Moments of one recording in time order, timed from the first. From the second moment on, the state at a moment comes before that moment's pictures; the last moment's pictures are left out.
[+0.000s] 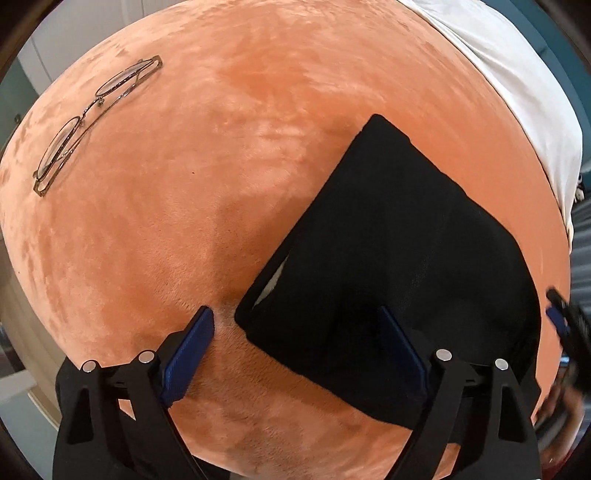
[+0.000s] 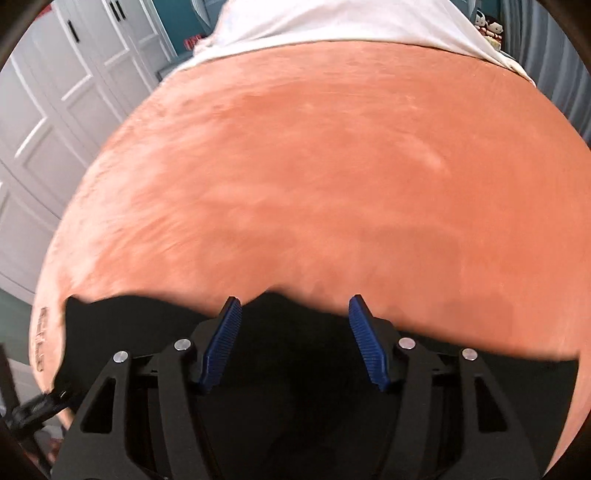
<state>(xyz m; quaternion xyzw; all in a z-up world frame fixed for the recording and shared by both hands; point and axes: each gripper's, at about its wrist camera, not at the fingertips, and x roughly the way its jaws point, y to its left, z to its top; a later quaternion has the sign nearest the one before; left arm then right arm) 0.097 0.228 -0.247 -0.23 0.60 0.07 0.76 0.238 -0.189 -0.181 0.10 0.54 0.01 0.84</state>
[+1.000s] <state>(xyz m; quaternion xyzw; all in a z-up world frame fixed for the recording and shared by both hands) 0.114 0.008 -0.062 -0.09 0.41 -0.16 0.89 0.018 -0.326 -0.146 0.26 0.43 -0.09 0.86</state>
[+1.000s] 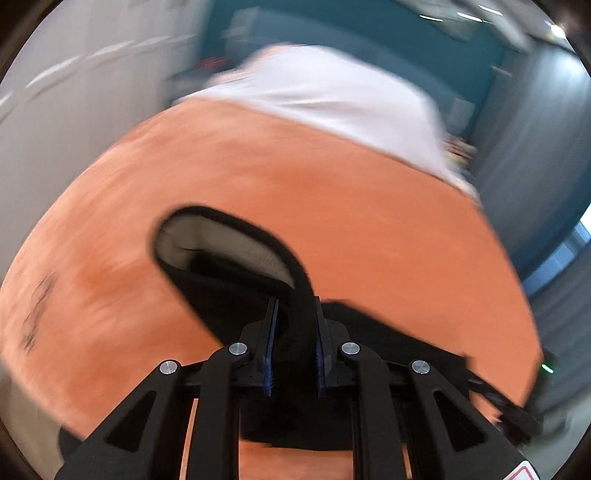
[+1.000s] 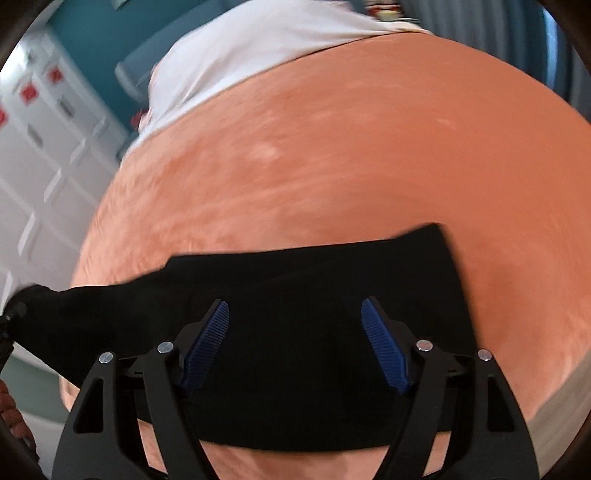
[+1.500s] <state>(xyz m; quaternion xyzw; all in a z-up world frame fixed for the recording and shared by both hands) -0.014 -0.198 -0.177 0.16 0.50 -0.29 0.80 -0.034 -0.401 -0.165 0.31 0.43 -0.09 0.84</state>
